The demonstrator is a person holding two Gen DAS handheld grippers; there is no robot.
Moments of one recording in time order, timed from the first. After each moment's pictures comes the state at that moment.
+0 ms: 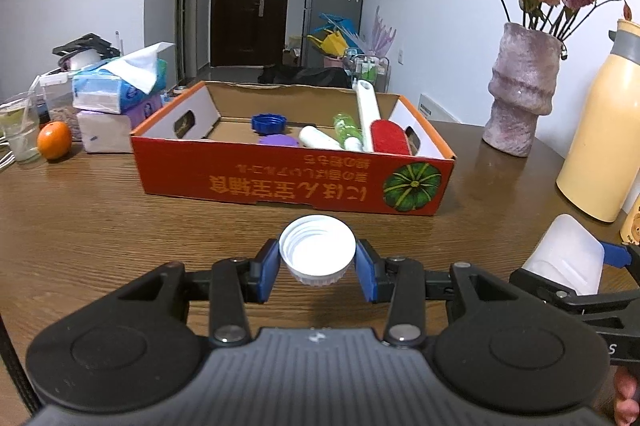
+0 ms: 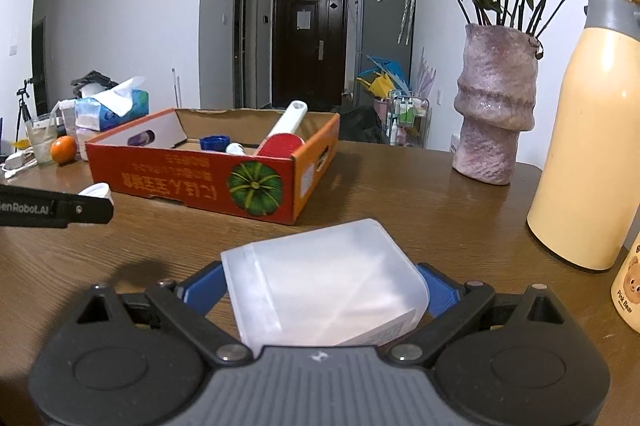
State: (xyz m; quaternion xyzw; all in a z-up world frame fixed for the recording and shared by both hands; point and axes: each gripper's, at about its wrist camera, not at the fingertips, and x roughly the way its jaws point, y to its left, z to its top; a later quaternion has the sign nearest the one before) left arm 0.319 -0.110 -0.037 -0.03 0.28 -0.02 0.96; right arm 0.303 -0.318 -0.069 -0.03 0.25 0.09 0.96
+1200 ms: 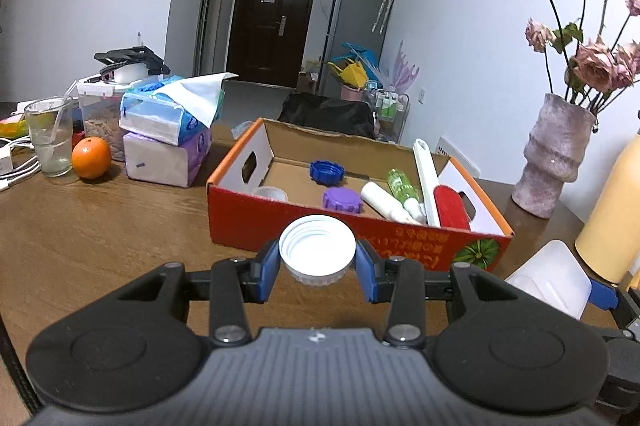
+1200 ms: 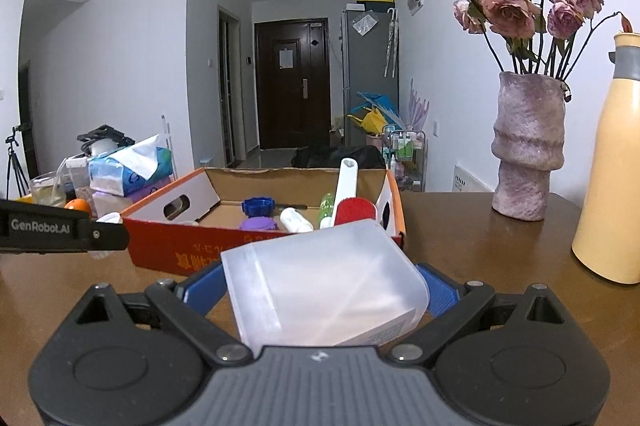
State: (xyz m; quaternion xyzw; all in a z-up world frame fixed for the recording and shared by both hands) left arm 0.340 -0.019 -0.005 -0.08 0.24 -0.01 0.97; right arm 0.317 -0.211 -0.038 0.01 0.19 0.07 0.98
